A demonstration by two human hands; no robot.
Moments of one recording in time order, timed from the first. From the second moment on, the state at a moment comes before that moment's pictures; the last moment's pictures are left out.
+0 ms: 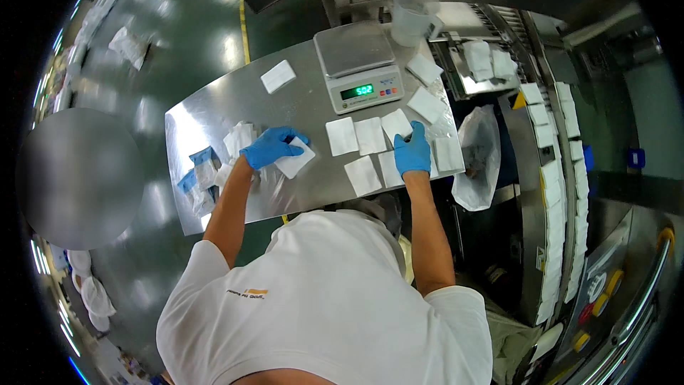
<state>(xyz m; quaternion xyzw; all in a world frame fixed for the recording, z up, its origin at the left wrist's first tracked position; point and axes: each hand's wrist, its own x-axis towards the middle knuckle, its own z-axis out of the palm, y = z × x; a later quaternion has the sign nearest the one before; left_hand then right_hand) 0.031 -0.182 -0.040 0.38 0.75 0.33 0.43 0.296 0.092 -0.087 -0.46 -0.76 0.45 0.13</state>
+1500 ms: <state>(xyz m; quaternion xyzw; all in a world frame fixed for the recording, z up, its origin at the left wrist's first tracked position) 0.060 -0.276 -0.052 0.19 0.97 0.17 0.01 0.048 -0.085 -0.054 -0.09 -0.86 0.49 -0.10</state>
